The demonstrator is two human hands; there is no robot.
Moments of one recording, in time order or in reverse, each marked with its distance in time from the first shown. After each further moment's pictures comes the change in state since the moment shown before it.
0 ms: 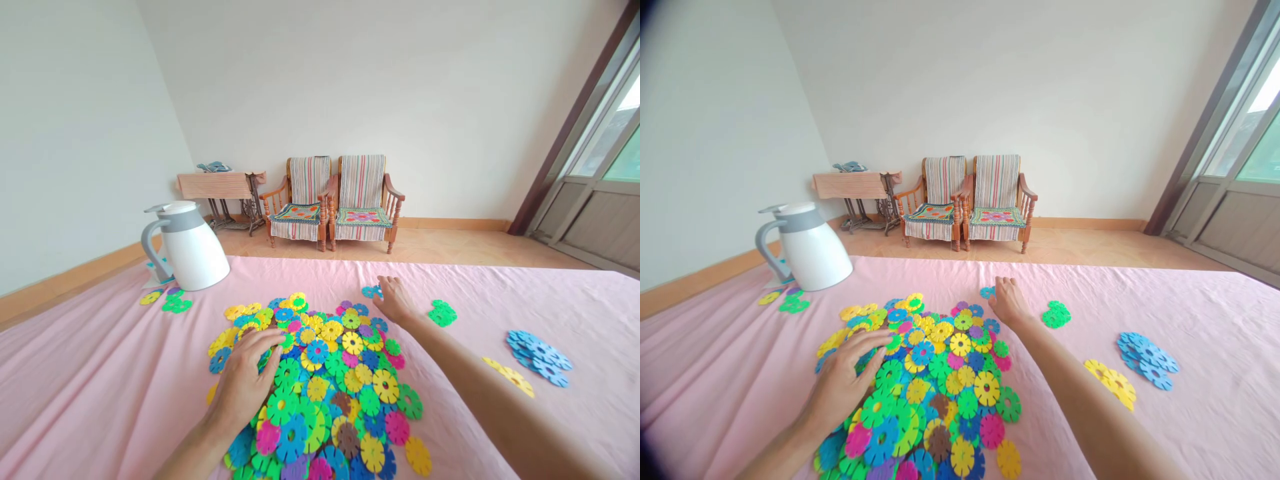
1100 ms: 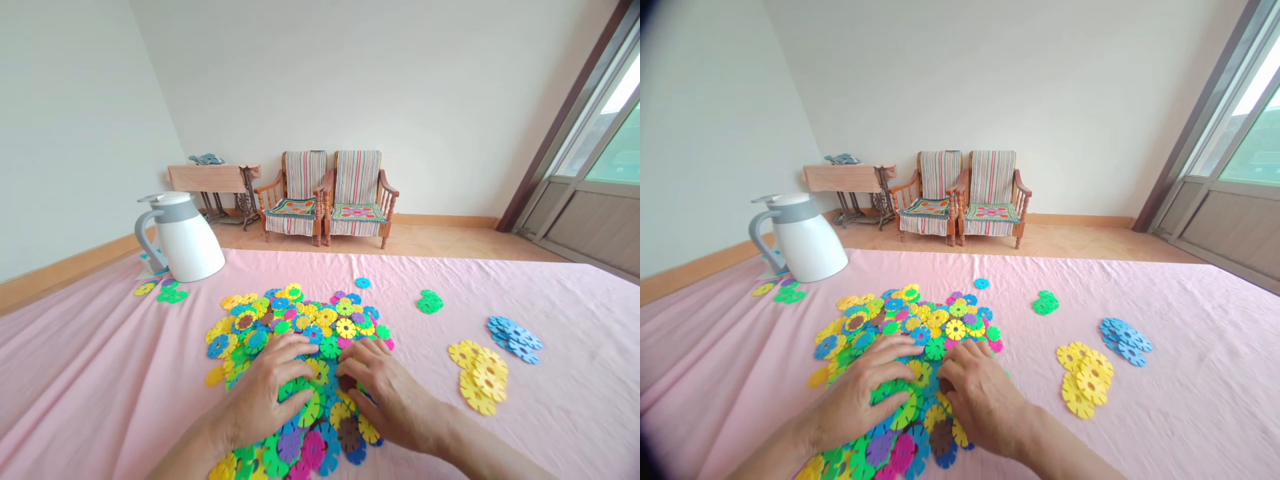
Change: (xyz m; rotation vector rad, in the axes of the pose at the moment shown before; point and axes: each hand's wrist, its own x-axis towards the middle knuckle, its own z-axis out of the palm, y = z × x) left_hand -0.007 0.051 -0.014 -0.175 -0.378 0.309; right_hand -0.154 -0.100 -0.092 0.388 -0.233 -0.488
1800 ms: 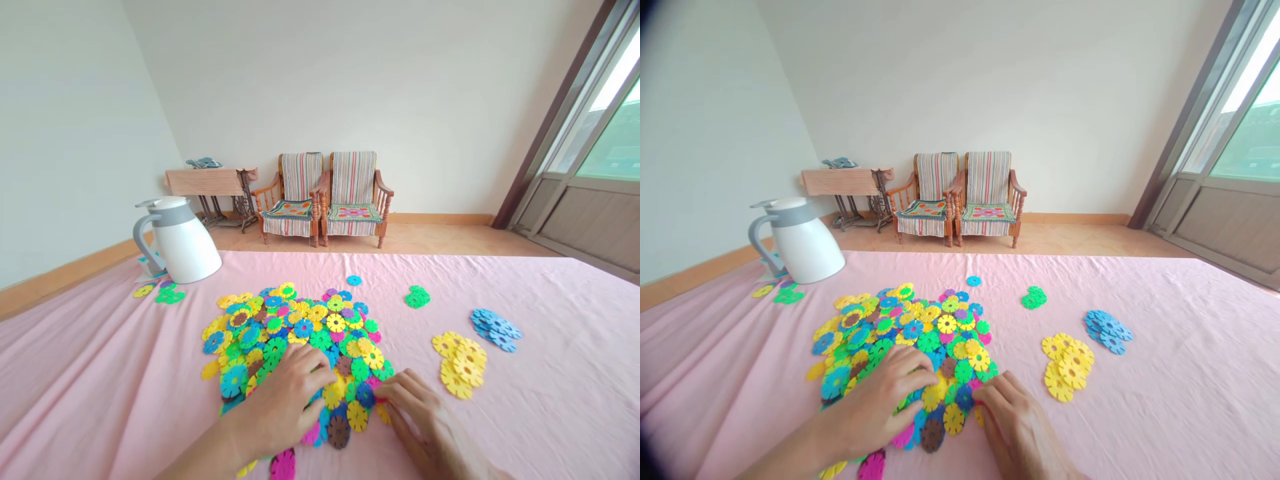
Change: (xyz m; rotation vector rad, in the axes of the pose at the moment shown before) left_hand 0.020 0.052 0.011 0.023 -0.195 -0.016; right_hand -0.083 0.016 0.012 0.059 0.229 0.102
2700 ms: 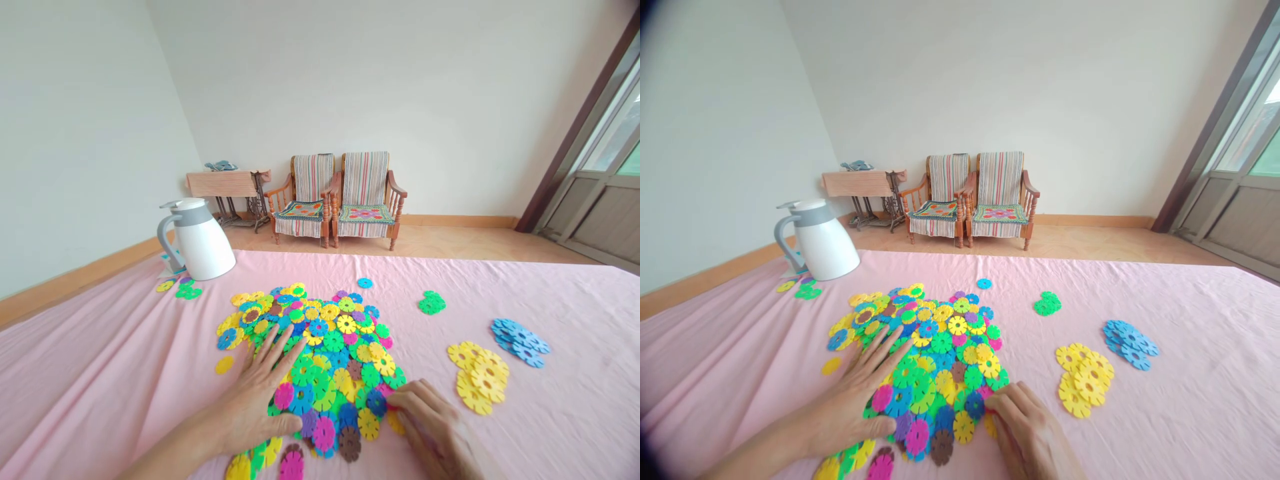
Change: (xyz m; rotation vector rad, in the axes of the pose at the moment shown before) left_hand -0.053 -0.051 0.006 0.143 -0.060 -0.318; right_hand -0.007 0.013 0.005 0.026 -0.002 -0.026
